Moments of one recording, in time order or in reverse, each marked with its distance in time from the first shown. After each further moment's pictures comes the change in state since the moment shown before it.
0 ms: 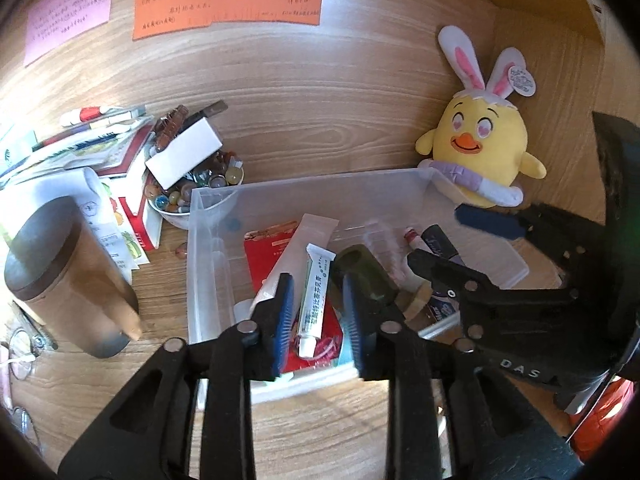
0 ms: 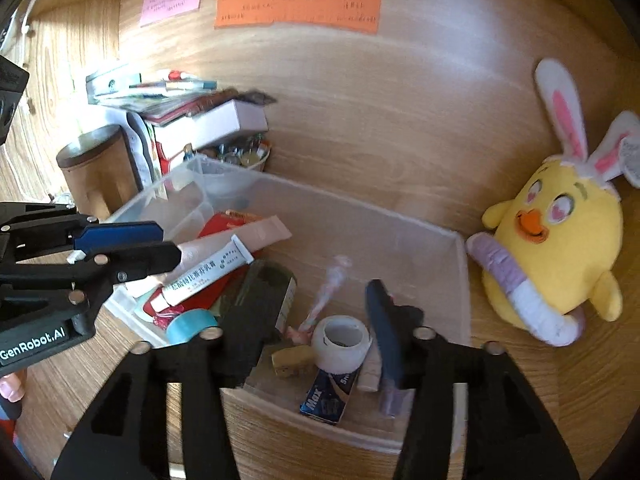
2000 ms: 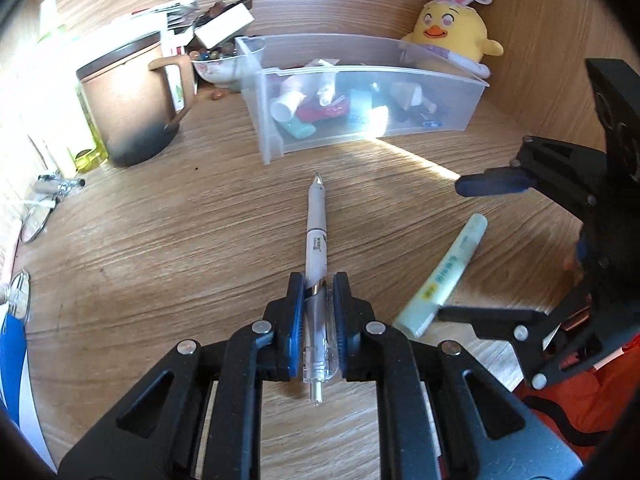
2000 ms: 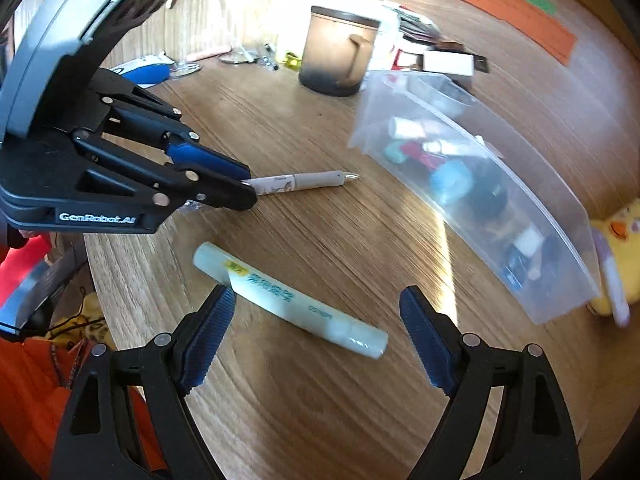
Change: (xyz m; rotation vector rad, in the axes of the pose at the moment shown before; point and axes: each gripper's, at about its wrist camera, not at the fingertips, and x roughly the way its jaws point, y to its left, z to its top) left arm -0.071 0.022 -0.154 0.046 0.180 -0.011; right arm -0.058 0.125 -0.115 -0.403 0.152 0.296
